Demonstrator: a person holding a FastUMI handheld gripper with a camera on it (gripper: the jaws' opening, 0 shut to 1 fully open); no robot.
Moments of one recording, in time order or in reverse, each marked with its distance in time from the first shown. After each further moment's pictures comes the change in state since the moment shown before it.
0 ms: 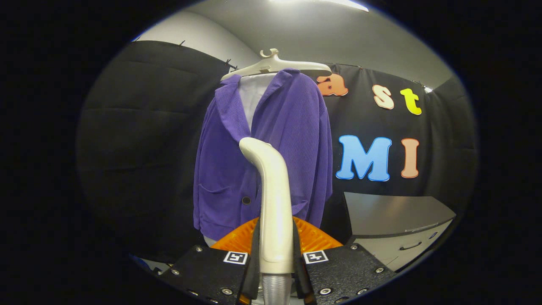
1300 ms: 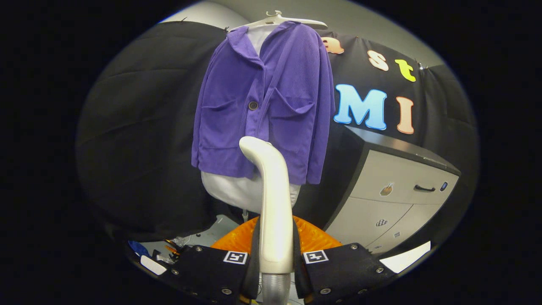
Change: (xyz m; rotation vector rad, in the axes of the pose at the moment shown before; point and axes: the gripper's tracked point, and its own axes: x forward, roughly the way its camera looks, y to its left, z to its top) arm -0.034 0.020 -0.200 0.009 0.289 -0.036
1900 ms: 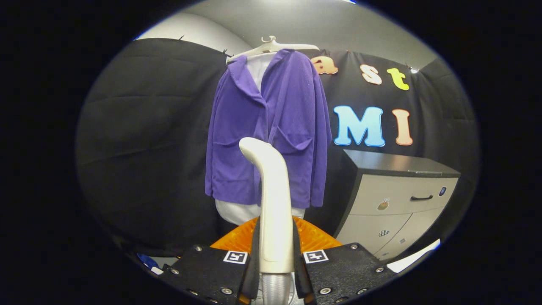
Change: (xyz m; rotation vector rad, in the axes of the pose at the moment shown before) arm -0.062 0.007 0.094 0.074 -0.261 0.042
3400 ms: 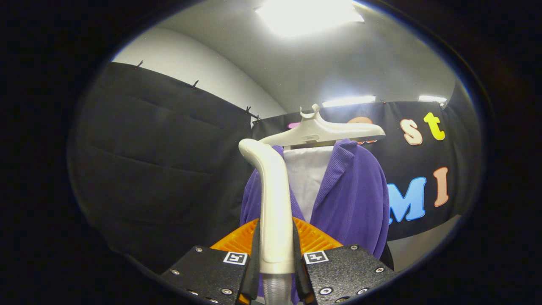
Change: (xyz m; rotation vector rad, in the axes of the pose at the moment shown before) arm 0.111 0.109 0.275 -0.039 -0.364 0.189
